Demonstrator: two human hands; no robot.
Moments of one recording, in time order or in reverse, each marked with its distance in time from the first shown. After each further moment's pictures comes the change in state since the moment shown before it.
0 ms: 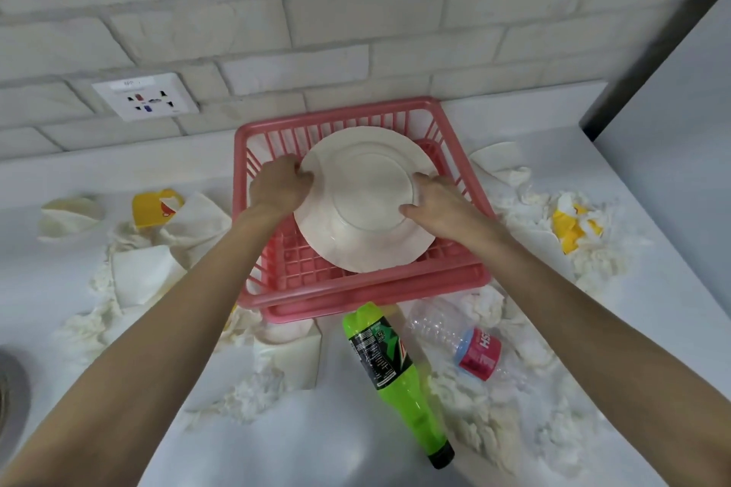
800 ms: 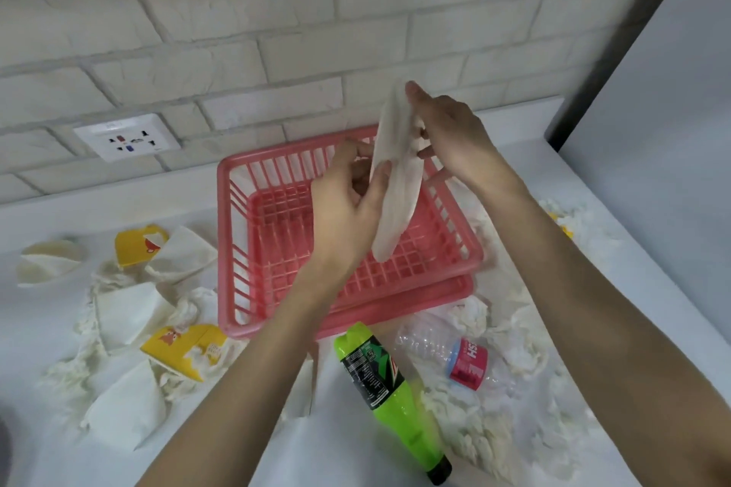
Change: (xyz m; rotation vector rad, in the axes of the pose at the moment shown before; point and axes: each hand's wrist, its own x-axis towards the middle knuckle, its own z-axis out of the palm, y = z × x) left_hand -0.110 0.117 -0.007 -0.822 0.300 0.505; right_hand -0.052 -0.069 -0.114 0.595 0.362 0.094
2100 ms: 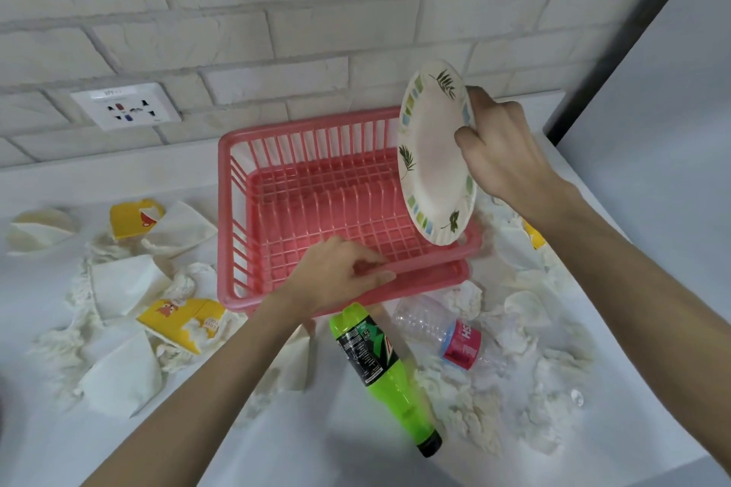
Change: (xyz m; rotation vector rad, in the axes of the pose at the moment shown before) left_hand -0.058 -0.085 -0.038 0.570 -0.763 0.134; right_hand -0.023 0.026 -0.026 -0.643 0.166 -0.517
